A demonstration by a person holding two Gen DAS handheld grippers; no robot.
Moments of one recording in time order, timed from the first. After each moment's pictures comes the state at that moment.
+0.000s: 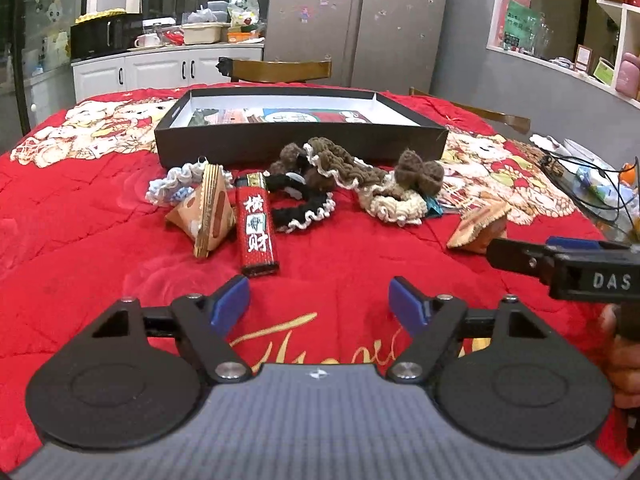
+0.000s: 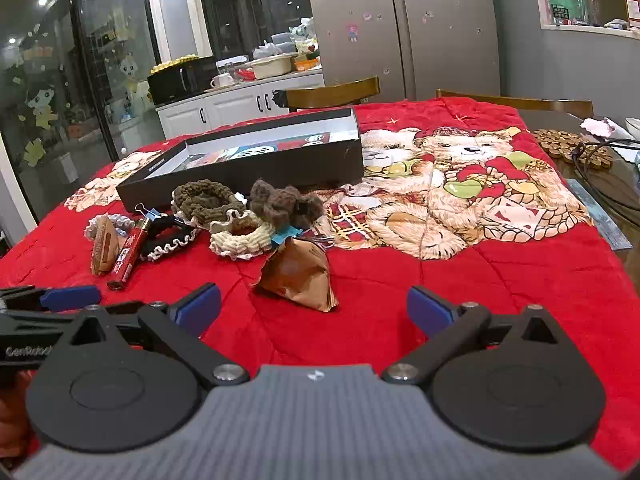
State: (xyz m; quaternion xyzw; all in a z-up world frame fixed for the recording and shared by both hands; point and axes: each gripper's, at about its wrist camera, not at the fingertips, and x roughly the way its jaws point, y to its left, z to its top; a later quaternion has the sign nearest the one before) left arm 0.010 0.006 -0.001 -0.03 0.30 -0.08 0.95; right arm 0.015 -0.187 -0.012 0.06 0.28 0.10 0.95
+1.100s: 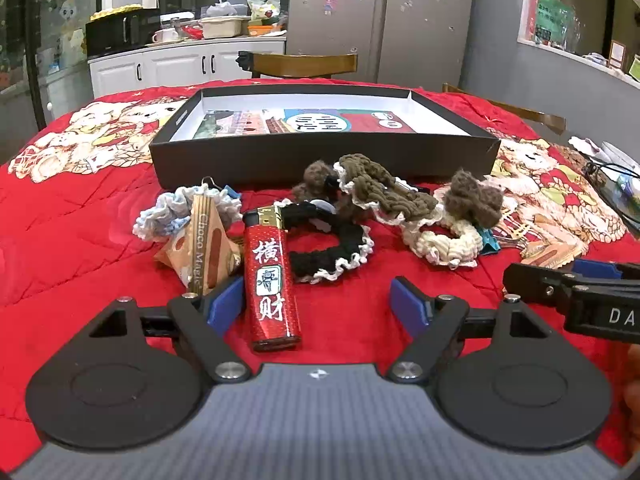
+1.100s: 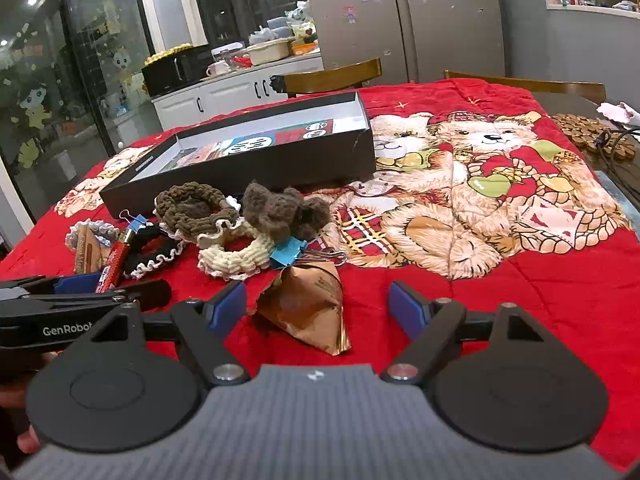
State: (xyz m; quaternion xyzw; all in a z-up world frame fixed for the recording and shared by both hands) left arm 0.070 0.004 -0.007 -0.02 0.32 -0.04 0.95; right arm 0.058 -0.177 -0.020 0.07 0.31 0.10 0.94
